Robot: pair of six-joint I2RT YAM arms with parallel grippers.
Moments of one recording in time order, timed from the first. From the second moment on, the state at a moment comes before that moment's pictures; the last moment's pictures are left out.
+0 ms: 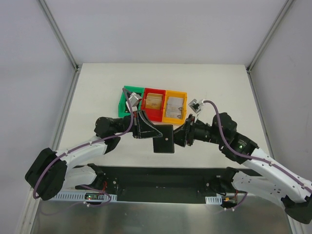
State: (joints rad) left arm -0.67 1.14 0.49 1.17 0.90 -1.37; right arm 0.90 0.77 0.81 -0.21 -0.39 0.64
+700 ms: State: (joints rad) left arm -0.63 1.16 0.46 1.15 0.88 -1.35; right arm 0.91 0.80 0.89 -0.36 -0.37 0.60
